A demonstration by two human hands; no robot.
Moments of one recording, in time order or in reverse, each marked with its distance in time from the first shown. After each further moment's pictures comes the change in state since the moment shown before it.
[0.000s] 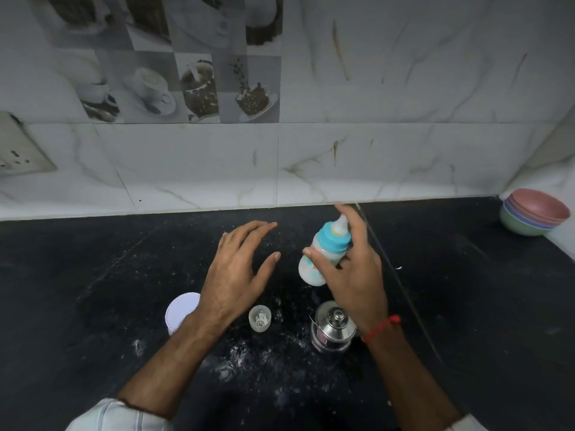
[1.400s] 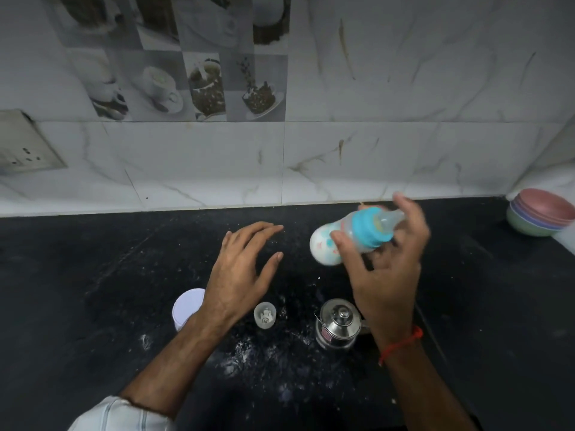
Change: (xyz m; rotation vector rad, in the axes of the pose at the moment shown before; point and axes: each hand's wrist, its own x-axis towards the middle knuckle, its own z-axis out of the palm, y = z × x) left_hand -0.008 -0.001 -0.002 0.011 0.001 0.001; right_hand -0.007 -0.019 -0.009 0.193 0.219 -0.103
